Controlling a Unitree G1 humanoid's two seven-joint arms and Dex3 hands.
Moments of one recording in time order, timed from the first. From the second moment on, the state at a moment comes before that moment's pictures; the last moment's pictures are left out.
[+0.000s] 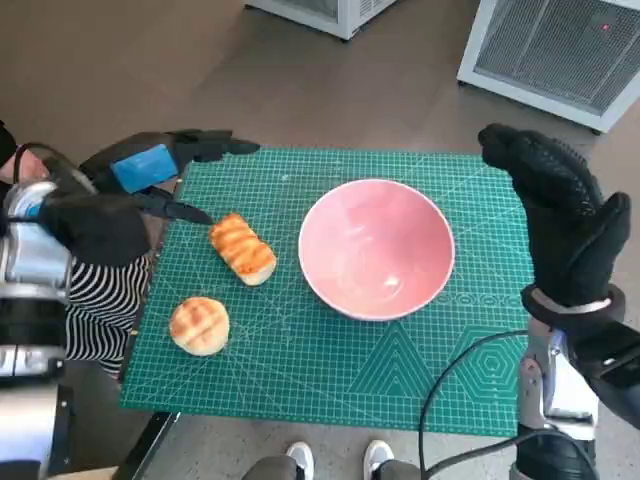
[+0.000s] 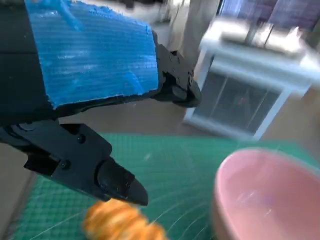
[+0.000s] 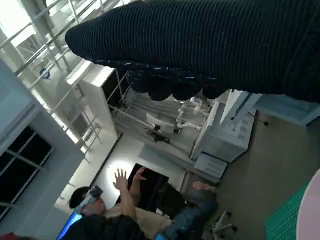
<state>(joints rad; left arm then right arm) -0.93 0.71 -0.15 0.79 0.31 -0.56 -0.65 -0.41 -0.19 -0.16 0.00 0.28 -0.42 0.35</state>
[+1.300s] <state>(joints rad) -1.05 0.61 -0.38 1.17 0.51 -0.59 -0.58 -0.37 -0.18 -0.16 -0.03 0.29 -0.38 0.34</state>
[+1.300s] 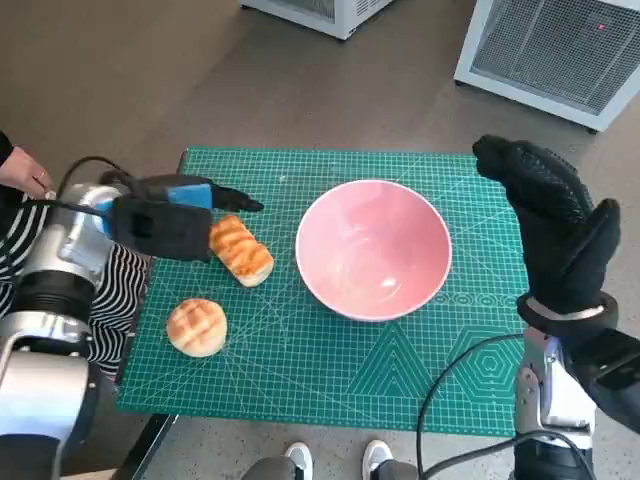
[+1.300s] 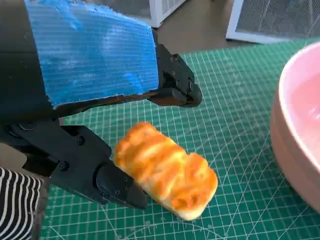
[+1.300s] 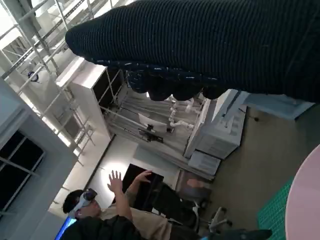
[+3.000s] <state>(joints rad) -1.06 0.53 -0.58 1.27 0.74 -0.55 -0.27 -0.34 -0.18 -0.16 -0.09 0.31 -0.32 0.31</state>
